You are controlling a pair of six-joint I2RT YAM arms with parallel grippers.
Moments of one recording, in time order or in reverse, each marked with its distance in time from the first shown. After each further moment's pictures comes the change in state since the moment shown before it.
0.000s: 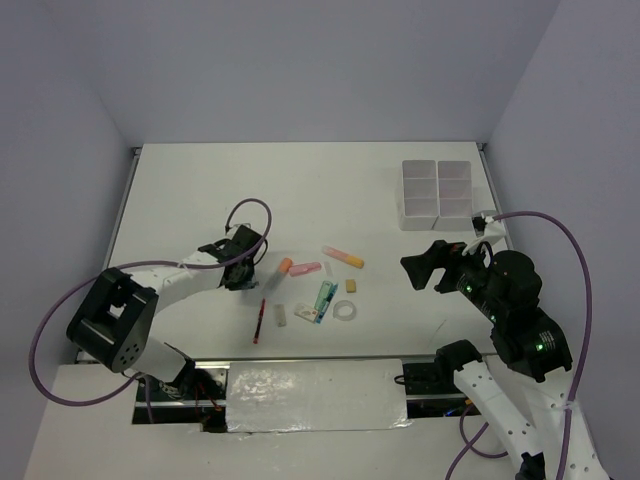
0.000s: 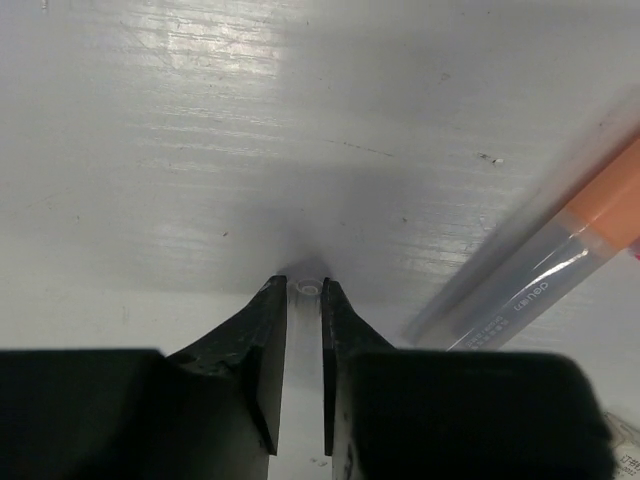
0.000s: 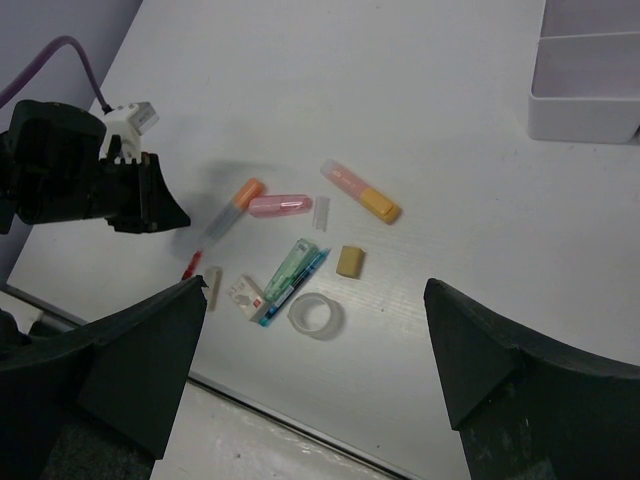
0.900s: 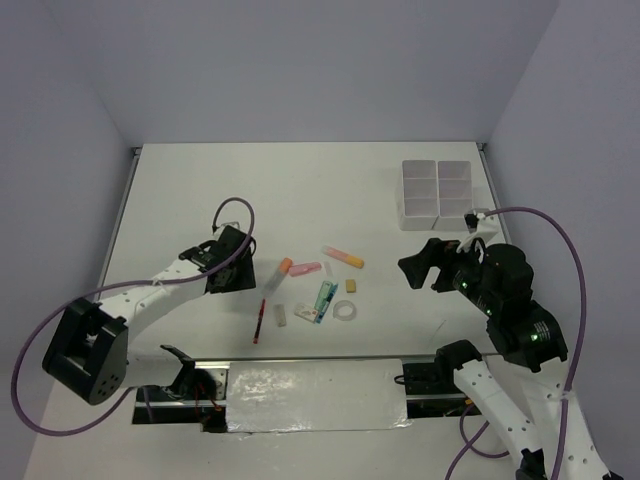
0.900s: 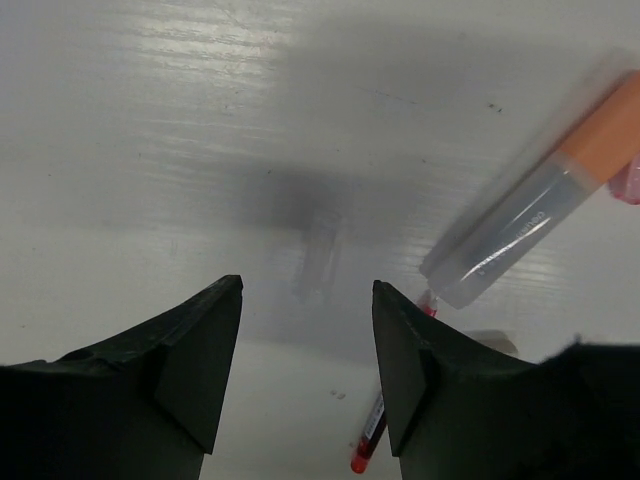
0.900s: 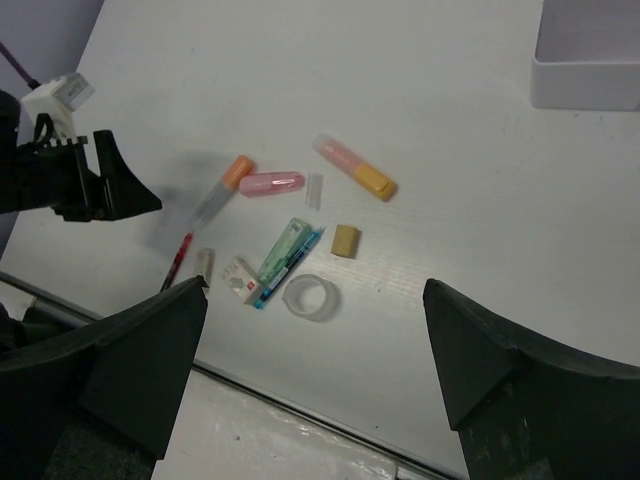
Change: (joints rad) left arm 0.011 -0.206 -0.003 -0.150 -0.001 -0.010; right arm -0.008 0.045 0.002 -0.033 -0.010 0.001
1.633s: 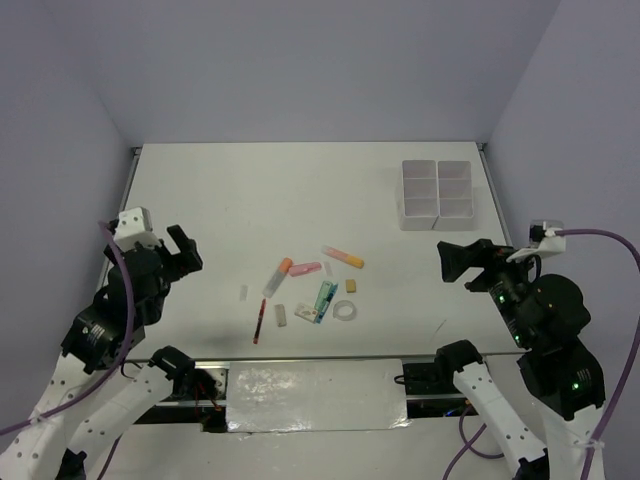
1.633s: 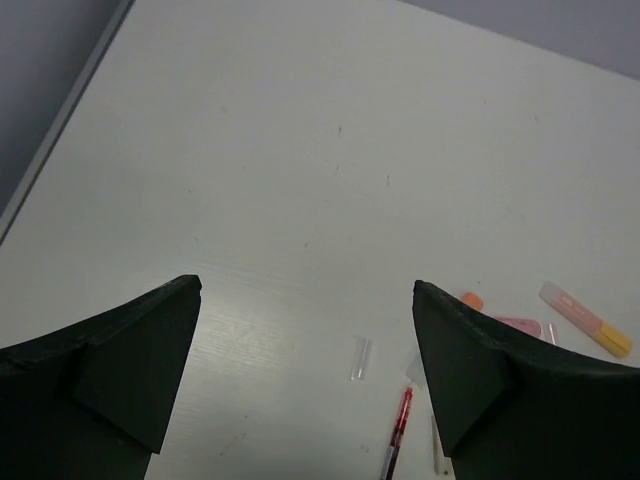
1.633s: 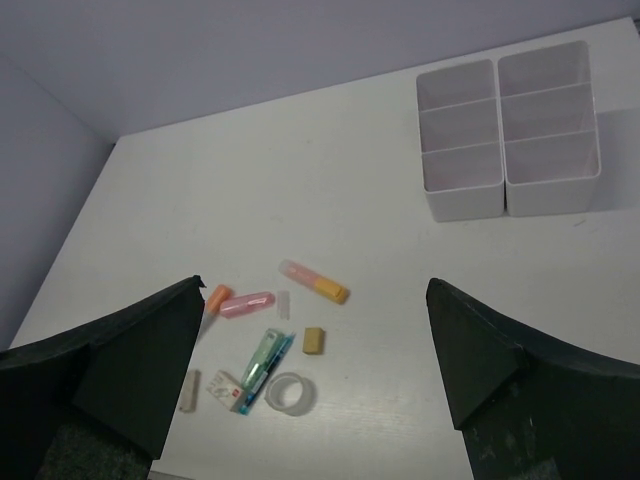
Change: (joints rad) left arm -0.002 -0.751 0.161 -0.154 -0.370 0.206; right arm -0.012 -0.118 0.185 -0.021 0.269 0.007
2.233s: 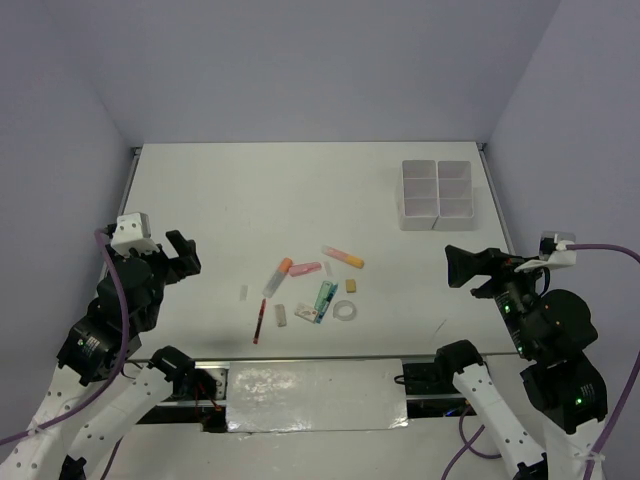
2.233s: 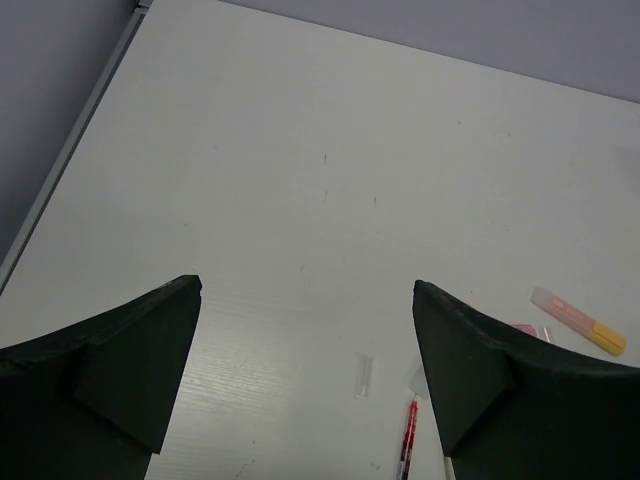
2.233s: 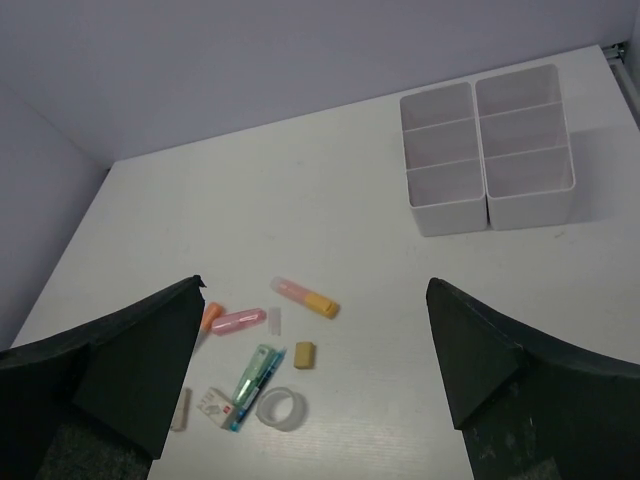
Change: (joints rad) left arm -0.001 -0.053 -0.028 0.060 0.040 0.081; right arm 0.000 -0.052 -0.021 0.008 0.034 -0.011
